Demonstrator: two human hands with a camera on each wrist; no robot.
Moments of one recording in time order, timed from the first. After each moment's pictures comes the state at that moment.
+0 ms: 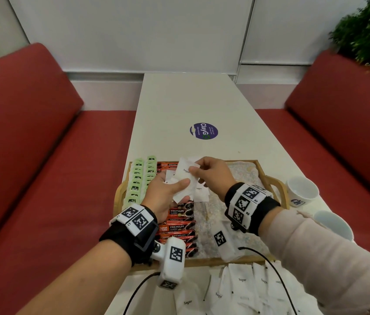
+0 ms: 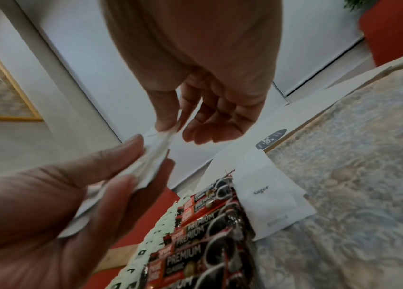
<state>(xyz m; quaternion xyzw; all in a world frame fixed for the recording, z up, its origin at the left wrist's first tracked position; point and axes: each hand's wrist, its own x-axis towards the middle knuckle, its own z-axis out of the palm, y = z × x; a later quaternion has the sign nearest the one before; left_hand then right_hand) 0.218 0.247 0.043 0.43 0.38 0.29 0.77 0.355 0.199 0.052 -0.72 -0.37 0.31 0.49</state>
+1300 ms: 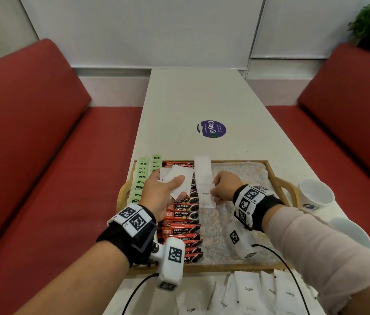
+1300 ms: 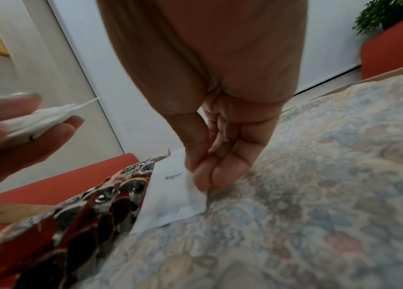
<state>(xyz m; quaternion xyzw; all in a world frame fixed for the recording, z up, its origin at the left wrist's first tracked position) 0.216 0.262 0.039 0.39 0.40 0.34 0.76 0.391 0.212 0.016 -0.84 -0.34 0.35 0.22</state>
